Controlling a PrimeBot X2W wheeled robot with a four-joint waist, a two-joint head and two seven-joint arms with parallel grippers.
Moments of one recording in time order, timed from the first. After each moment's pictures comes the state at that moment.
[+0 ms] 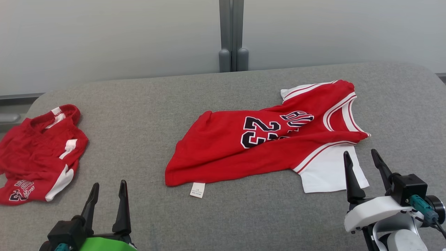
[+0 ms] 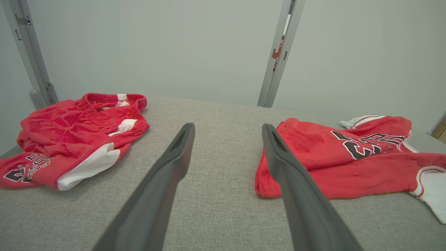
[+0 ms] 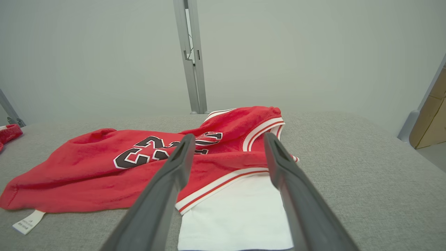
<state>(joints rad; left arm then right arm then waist) 0.06 0.11 -0.05 0.17 -0.32 -0.10 -0.26 -0.01 -0.05 -0.05 0.13 0.09 0.13 -0.16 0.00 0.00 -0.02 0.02</state>
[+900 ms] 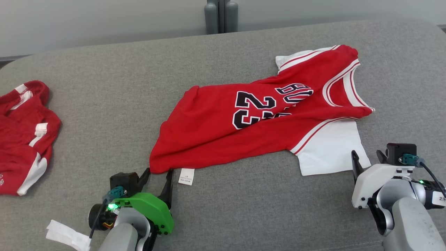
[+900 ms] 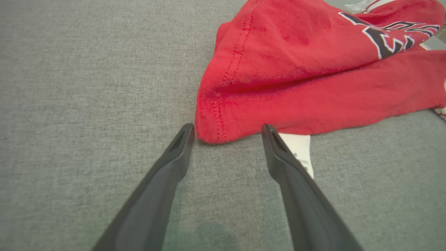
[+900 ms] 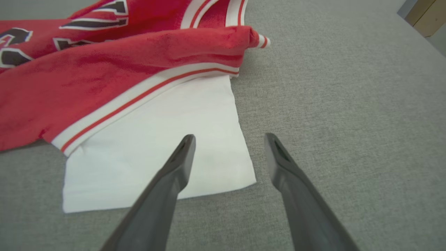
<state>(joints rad) -0.31 0.06 -0.27 0.71 -0.39 -0.12 -0.15 -0.25 -0.07 -0.16 0.44 0.03 0.13 0.14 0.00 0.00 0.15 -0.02</state>
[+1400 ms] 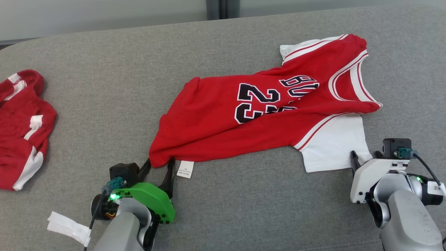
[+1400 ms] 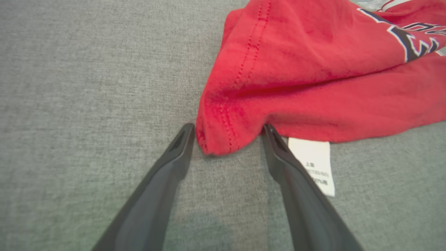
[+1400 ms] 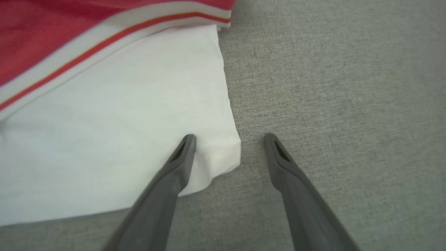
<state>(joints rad) -0.42 0.05 -0.30 0.87 -0.44 -0.12 -0.22 -0.33 -0.08 -0.14 0.62 0.03 0.13 0.16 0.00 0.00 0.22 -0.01</state>
